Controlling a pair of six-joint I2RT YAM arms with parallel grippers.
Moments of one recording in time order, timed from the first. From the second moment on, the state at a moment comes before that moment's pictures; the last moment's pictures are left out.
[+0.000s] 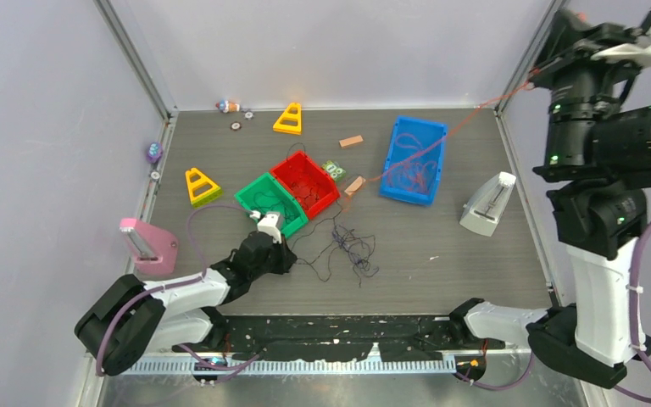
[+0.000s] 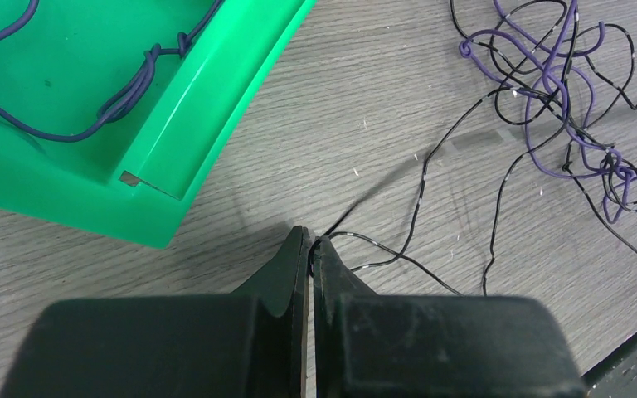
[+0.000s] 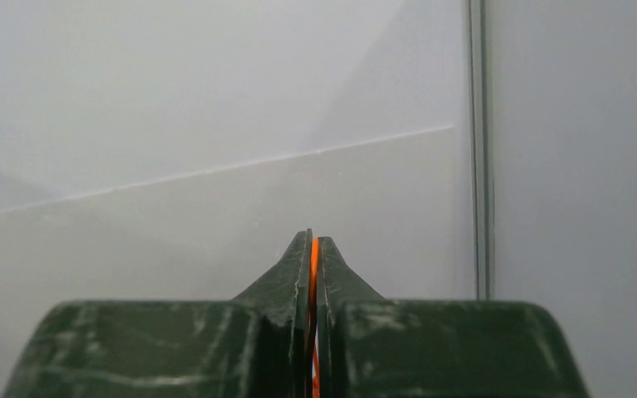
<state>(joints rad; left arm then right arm) -0.69 1.15 0.22 0.31 -0.06 -0.55 0.53 1.15 2.00 -0.26 0.63 -0.16</state>
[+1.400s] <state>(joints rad) -0.71 0.73 0.58 -0.32 -0.27 -0.27 0.39 0.98 0.80 -0.49 0.01 0.23</state>
